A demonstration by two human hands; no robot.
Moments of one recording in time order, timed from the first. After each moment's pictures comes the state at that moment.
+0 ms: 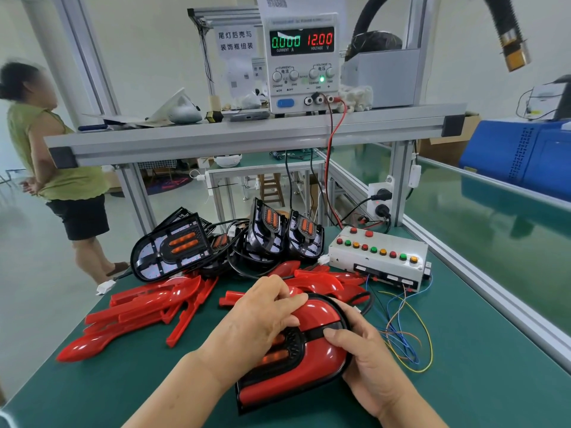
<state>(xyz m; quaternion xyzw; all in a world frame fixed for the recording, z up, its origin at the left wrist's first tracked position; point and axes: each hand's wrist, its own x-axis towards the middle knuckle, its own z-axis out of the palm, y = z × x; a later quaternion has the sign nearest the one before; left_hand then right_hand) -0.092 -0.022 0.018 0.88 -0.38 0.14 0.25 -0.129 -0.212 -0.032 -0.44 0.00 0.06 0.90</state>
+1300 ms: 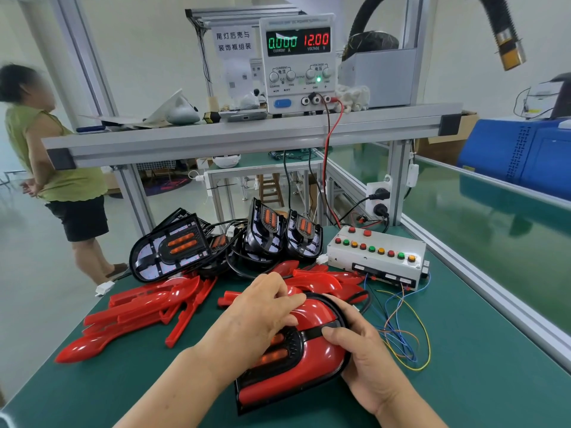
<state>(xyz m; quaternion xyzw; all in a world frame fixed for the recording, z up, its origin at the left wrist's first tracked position) -0.102 -0.030 0.035 0.88 -0.40 0.14 0.19 -0.128 -0.213 -0.032 -0.46 0.03 0.05 0.89</state>
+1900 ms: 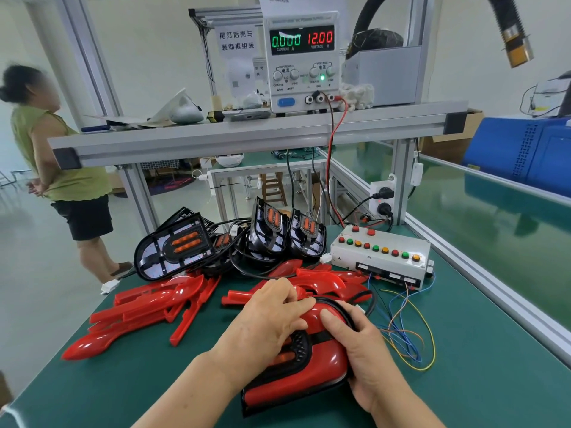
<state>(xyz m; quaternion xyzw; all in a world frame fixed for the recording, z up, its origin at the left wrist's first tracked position) -0.096 -0.034 0.016 0.88 -0.40 0.17 0.21 -0.125 -0.202 -0.034 -0.51 0.06 0.00 0.86</state>
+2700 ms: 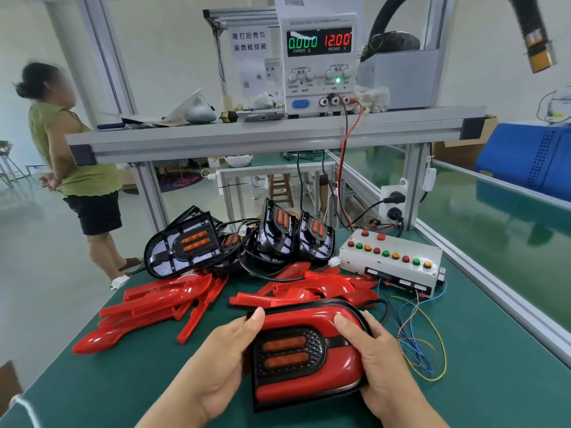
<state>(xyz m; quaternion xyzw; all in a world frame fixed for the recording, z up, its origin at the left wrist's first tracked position) -0.112 0.007 -0.006 0.65 -0.03 -0.15 0.75 -0.115 -0.209 -0.049 -0.48 0.06 -0.01 0.88</state>
